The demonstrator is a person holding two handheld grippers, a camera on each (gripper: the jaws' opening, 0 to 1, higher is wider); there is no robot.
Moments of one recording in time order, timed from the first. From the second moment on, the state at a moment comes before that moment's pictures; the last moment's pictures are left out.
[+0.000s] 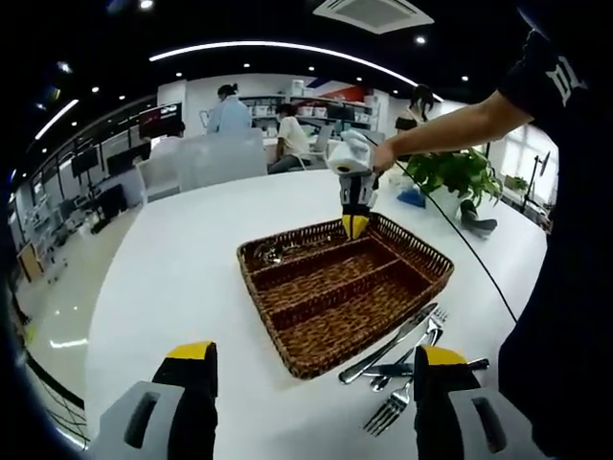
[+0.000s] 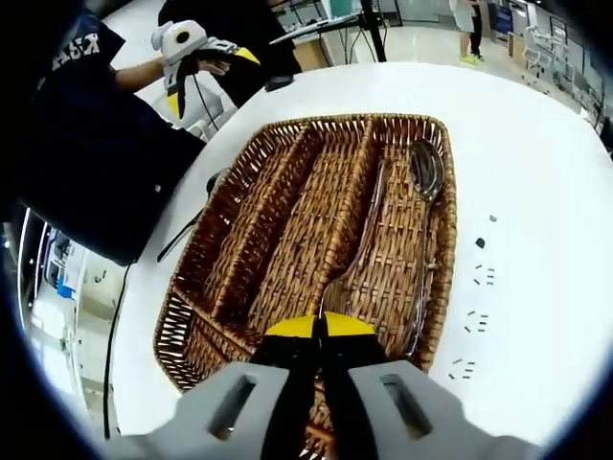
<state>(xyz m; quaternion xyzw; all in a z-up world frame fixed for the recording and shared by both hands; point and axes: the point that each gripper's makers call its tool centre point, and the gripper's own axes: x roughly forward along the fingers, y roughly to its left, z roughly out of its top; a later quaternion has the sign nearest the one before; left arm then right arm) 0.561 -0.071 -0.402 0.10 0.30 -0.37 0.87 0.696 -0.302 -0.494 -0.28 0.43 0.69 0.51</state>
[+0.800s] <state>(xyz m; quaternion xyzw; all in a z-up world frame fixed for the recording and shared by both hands) 0.558 -0.080 -0.385 0.10 0.27 -0.40 0.87 0.689 -0.317 -0.452 -0.29 0.39 0.61 0.63</state>
